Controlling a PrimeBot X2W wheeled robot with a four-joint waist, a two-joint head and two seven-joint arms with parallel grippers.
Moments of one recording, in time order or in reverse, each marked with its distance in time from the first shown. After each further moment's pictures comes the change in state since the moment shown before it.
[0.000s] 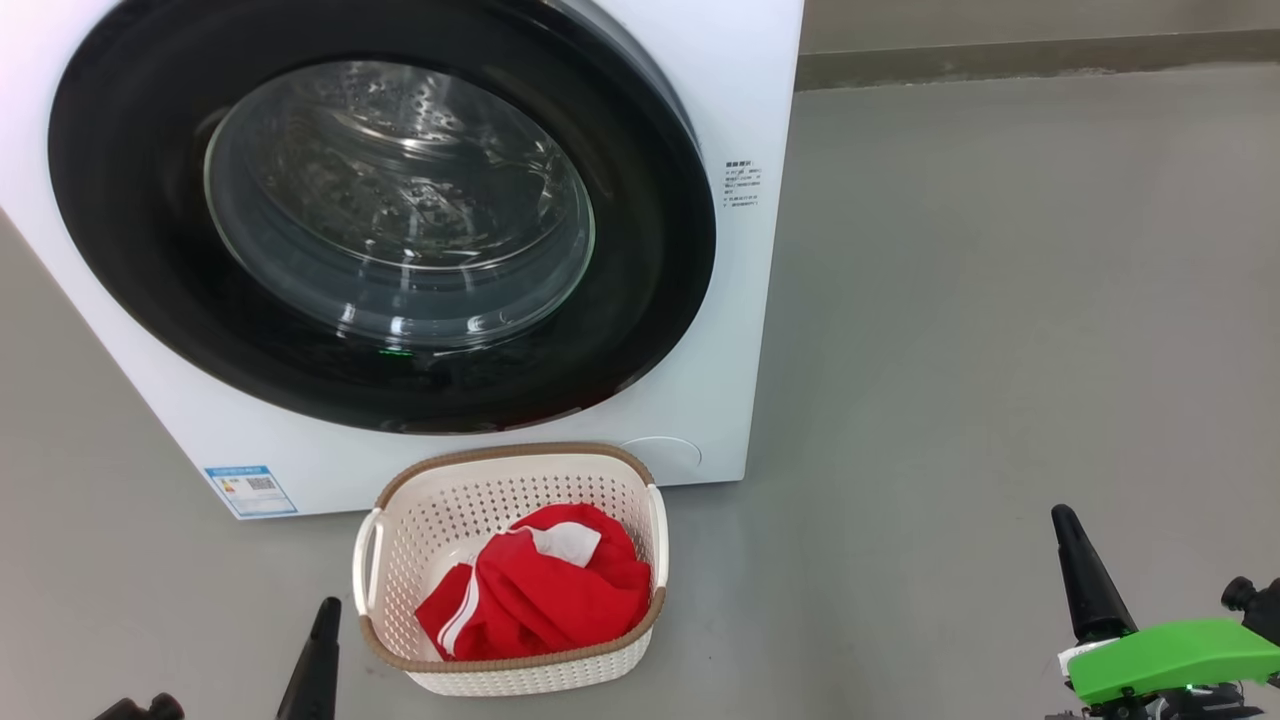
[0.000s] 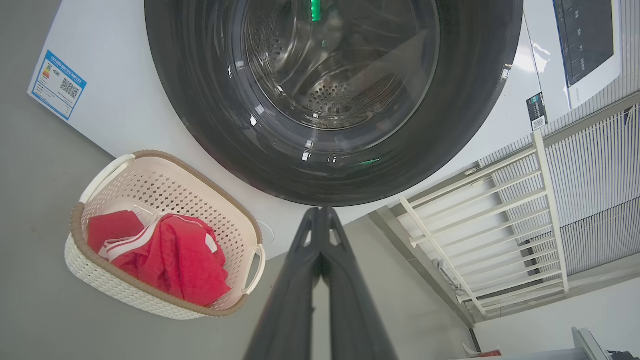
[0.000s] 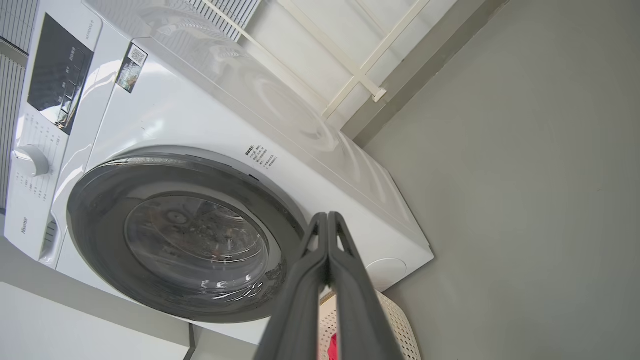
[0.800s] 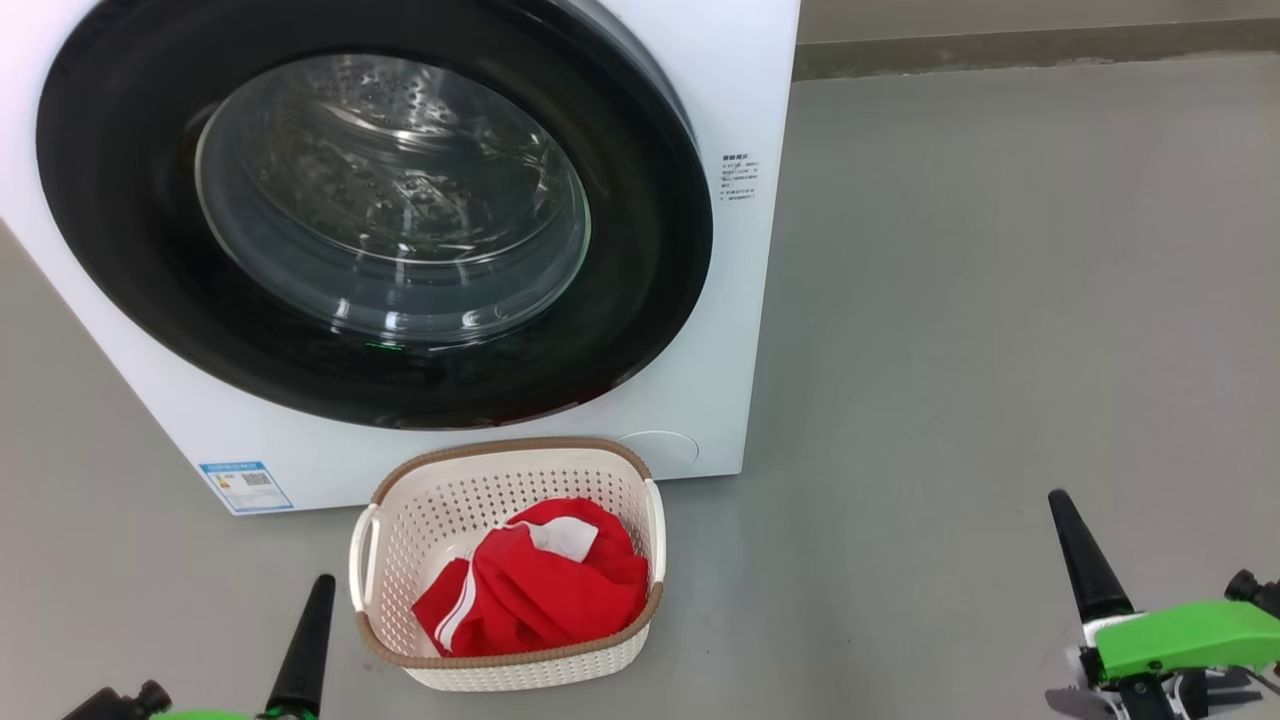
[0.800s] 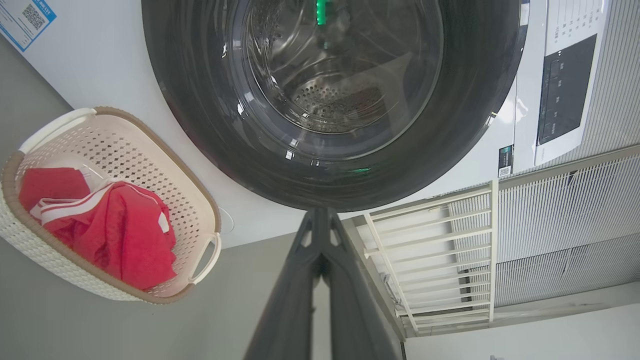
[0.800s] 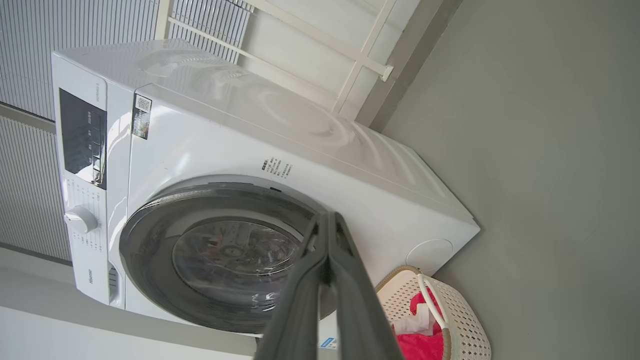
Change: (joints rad) left arm -0.038 -0.005 0.023 0.015 -0.248 0.000 0.065; right arm -0.029 -0.002 -0.008 0.014 0.263 0.000 0.070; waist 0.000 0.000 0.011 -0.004
